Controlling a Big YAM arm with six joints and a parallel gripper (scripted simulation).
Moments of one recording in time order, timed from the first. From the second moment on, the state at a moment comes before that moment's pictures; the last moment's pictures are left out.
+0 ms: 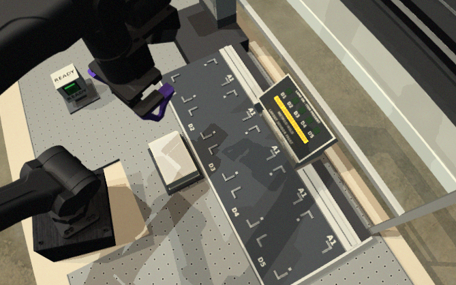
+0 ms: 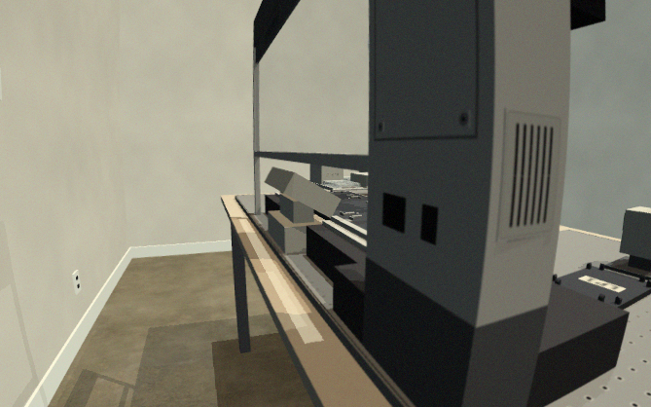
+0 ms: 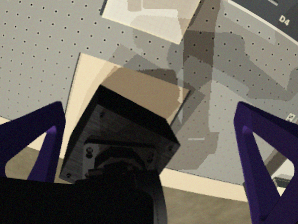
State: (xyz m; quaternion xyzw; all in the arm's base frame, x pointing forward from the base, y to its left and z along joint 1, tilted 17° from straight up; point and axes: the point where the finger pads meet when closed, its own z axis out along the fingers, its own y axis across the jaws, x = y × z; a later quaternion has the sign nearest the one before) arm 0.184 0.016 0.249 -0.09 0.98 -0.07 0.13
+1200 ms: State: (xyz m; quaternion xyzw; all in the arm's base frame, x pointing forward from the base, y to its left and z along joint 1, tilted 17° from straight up) arm 0.183 0.016 0.249 -0.37 0.91 -0.11 0.11
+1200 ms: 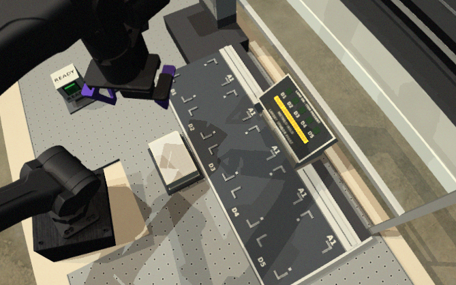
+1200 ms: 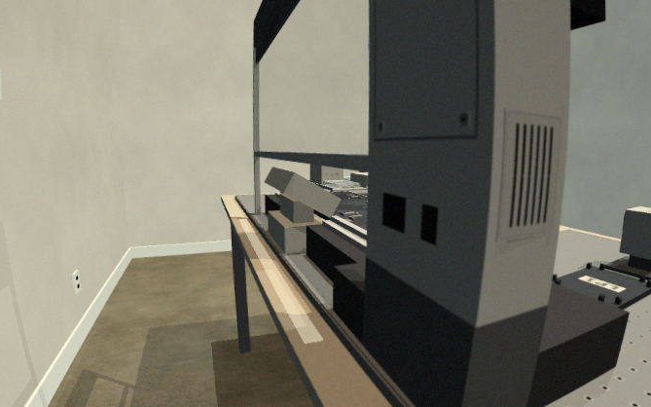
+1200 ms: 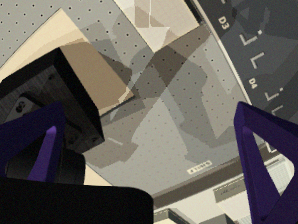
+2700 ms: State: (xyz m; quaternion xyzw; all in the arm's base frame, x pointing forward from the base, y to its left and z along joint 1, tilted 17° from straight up) arm 0.189 0.015 0.252 -0.62 0.77 -0.13 0.07
